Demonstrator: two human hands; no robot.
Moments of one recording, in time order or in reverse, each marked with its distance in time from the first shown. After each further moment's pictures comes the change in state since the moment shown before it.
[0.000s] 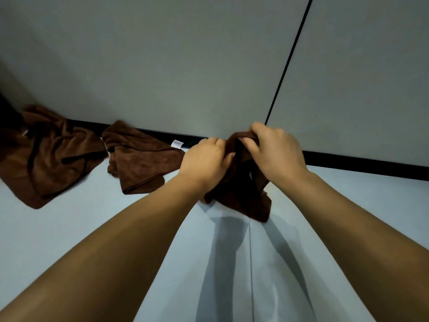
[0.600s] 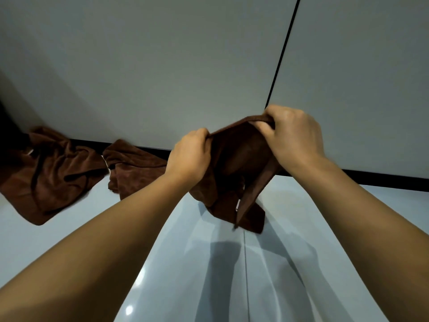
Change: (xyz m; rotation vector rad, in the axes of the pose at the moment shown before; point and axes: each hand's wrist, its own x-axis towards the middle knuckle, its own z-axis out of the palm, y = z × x) left_hand 0.006 -0.003 -0.042 -0.323 0.195 -0.143; right_hand 0.009 0.008 -0.065 -0.049 0.243 0.014
